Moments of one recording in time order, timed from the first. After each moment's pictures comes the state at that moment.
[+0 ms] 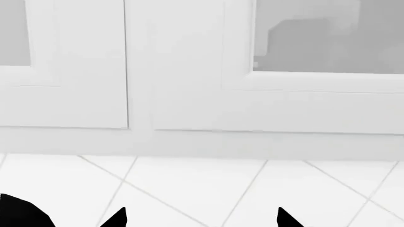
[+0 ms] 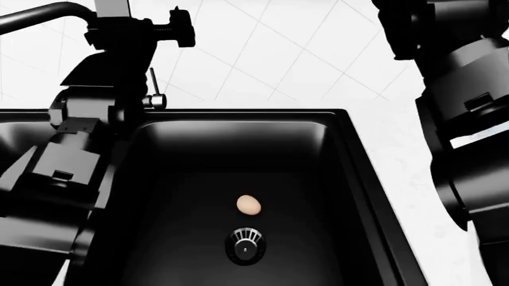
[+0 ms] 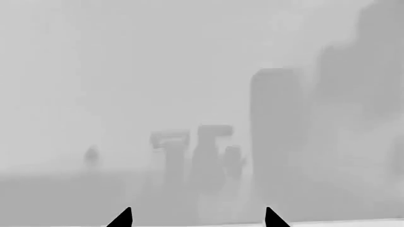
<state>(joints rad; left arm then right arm) -1.48 -0.15 0.48 -1.14 -0.52 -0.09 -0.06 1.84 0.09 -0.93 1.29 0.98 0.04 0.13</state>
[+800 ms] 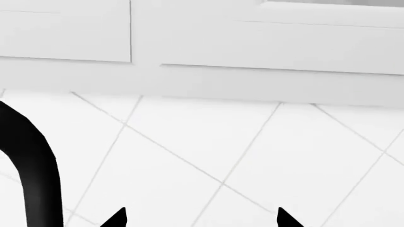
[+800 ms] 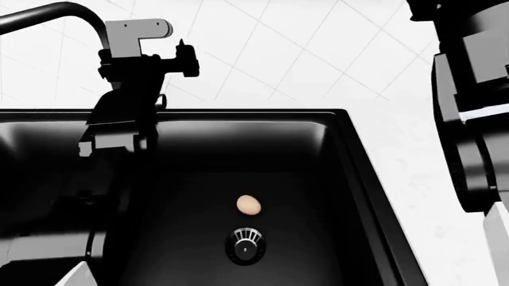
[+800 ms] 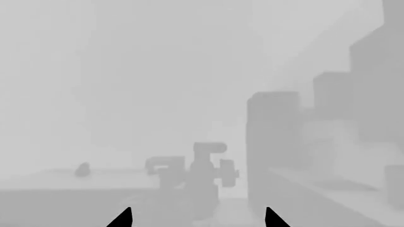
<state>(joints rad) -1.39 -0.06 -0.02 -1.31 -0.05 0.08 0.05 1.94 0.06 -0.51 1.31 0.52 0.13 0.07</state>
